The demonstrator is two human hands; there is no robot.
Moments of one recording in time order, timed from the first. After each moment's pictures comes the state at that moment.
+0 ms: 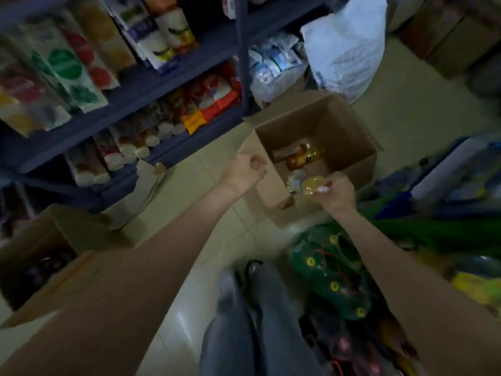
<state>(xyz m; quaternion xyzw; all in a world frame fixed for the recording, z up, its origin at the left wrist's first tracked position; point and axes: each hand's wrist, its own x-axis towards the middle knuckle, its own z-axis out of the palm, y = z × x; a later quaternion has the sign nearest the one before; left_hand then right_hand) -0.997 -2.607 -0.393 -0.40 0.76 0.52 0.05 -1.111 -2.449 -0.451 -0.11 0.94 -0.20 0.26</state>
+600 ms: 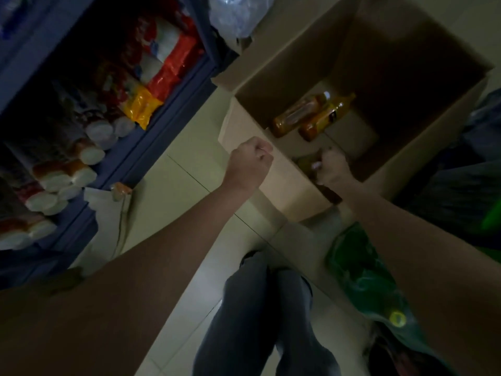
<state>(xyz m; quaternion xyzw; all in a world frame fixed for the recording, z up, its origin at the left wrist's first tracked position) -1.124 -2.706 -0.688 -0.35 0.80 0.47 0.11 -1.223 -2.565 -0.782 -0.12 0.92 -0.15 0.35</state>
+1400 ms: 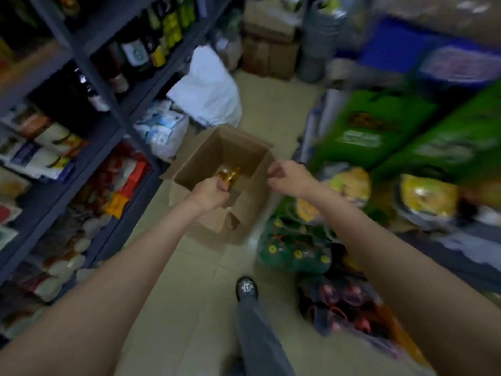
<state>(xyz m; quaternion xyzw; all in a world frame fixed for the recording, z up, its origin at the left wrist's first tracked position) -1.008 -2.553 -0.318 -0.14 0.89 0.40 0.20 -1.058 -2.361 -0.289 -0.10 0.92 -0.30 0.24</state>
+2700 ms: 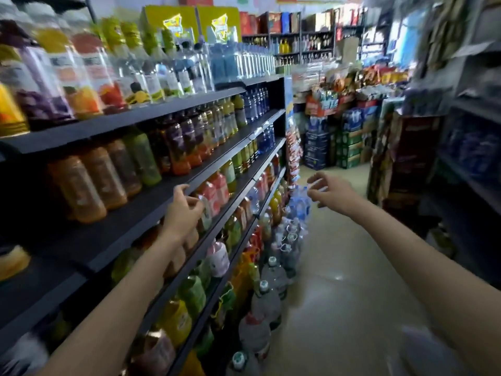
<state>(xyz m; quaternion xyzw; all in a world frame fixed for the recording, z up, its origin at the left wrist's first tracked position) -0.671 -1.168 -0.029 0.52 0.70 0.47 0.16 -0.383 -1.111 -0.011 0.54 0.72 -0.28 -0.34</state>
